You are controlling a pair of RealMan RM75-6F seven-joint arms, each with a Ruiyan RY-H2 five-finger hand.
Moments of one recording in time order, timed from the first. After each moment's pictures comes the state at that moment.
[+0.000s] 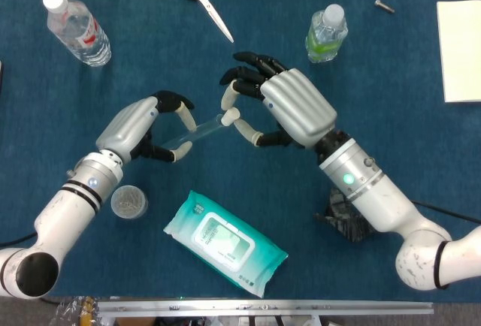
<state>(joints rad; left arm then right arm) -0.66 -1.24 -0.15 -1.97 0.87 0.87 -0.06 0.82 -1.63 0.27 -1.83 -1.14 1.07 -0.25</state>
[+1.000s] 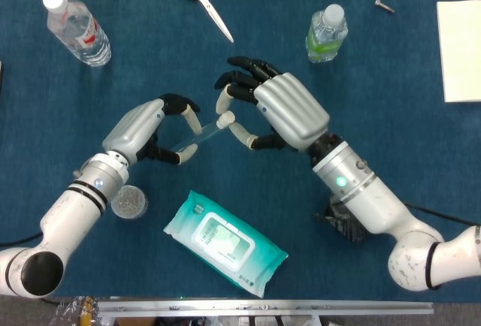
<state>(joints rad) -0.67 -1.26 -0.16 -1.97 0.85 0.86 -0.05 0.83 -1.67 0.26 -1.80 -1.15 1.07 -0.26</state>
